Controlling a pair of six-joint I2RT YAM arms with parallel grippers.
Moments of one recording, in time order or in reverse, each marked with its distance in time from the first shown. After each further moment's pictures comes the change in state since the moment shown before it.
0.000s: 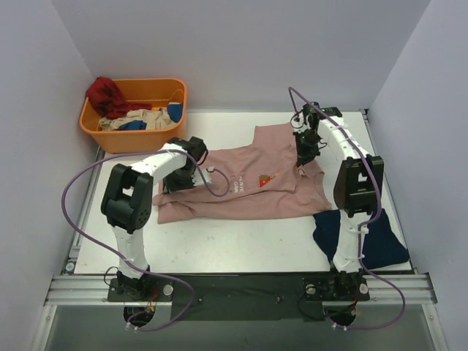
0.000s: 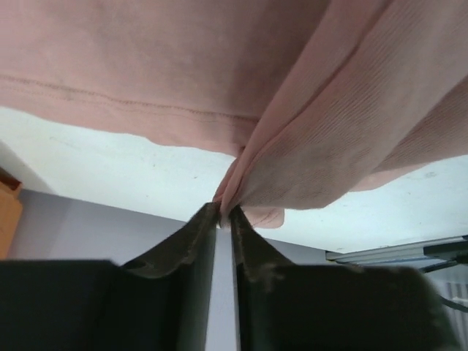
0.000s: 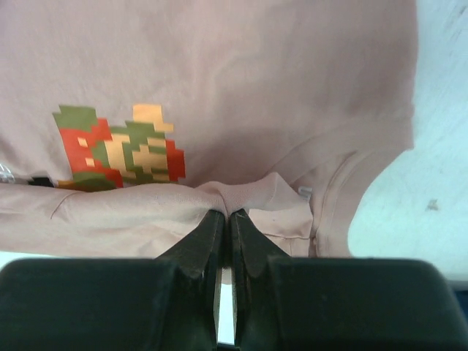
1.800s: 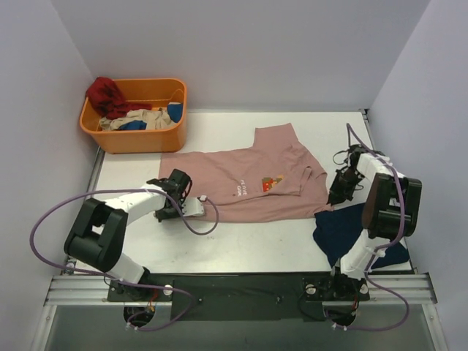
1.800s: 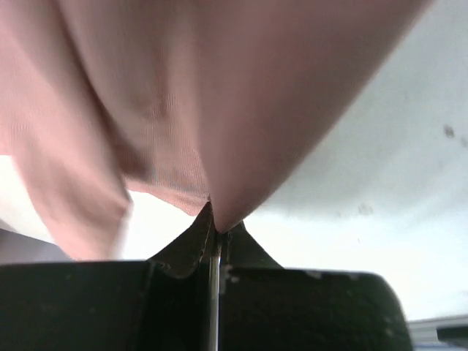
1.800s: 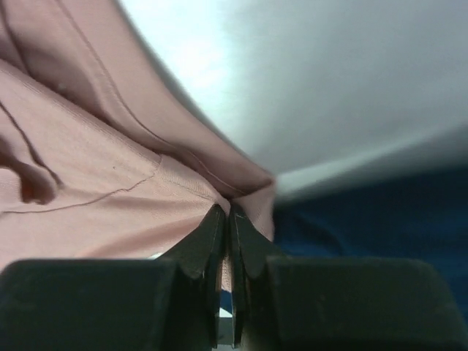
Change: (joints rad) left arm -0.004 -0.402 -0.642 0.497 0.080 0.138; right arm -0.325 -0.275 -0.671 0.231 -0.053 0.208
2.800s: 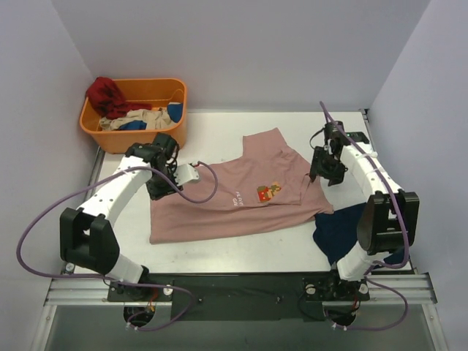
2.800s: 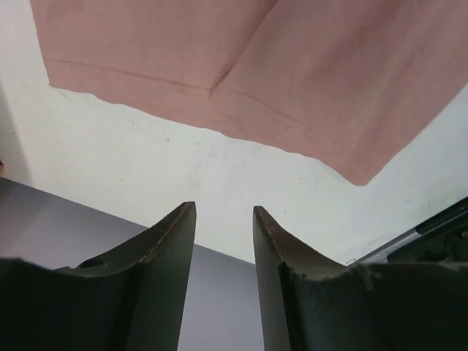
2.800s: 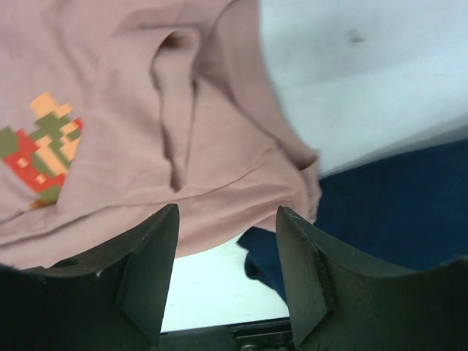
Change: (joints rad) left arm 0.113 -0.043 0.484 -0.531 0.169 -0.044; right arm 0.227 -0.164 0.185 -0.106 0.248 0.026
